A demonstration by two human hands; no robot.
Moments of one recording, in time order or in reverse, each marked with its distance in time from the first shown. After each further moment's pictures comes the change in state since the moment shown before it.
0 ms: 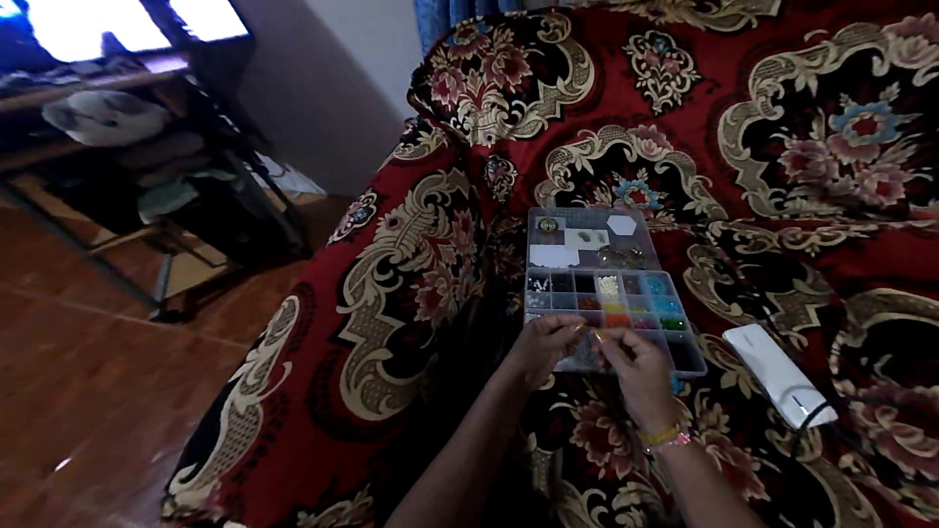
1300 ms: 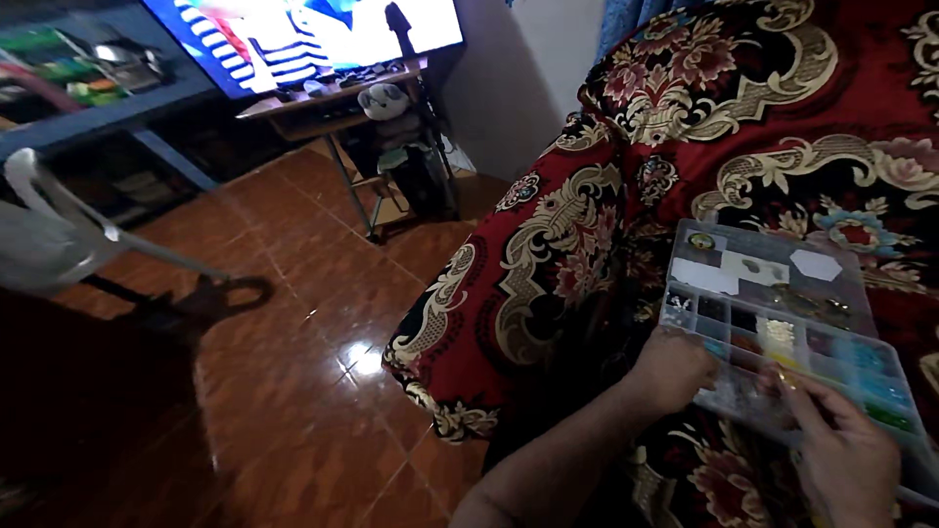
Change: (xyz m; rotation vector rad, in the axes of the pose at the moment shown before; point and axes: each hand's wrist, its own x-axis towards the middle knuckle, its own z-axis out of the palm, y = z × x) left_hand 0.000 0.009 0.003 1.457 -0.072 0.197; right_hand 0.009 0.010 -0.016 -0.030 -0.015 -0.085
